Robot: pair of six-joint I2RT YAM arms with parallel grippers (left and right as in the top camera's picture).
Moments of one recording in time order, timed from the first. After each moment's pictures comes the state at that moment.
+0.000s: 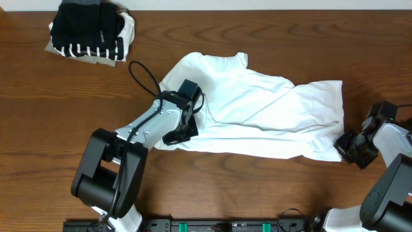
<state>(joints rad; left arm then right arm) -0.44 1.82 1.07 -0.83 0.00 -0.70 -0.47 1.62 0.82 -0.76 0.02 0.46</state>
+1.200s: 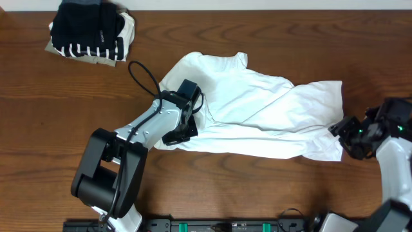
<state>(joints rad) -0.44 1.82 1.07 -0.84 0.00 -0.70 -0.46 1.40 0.83 -0.74 -0.30 0.43</state>
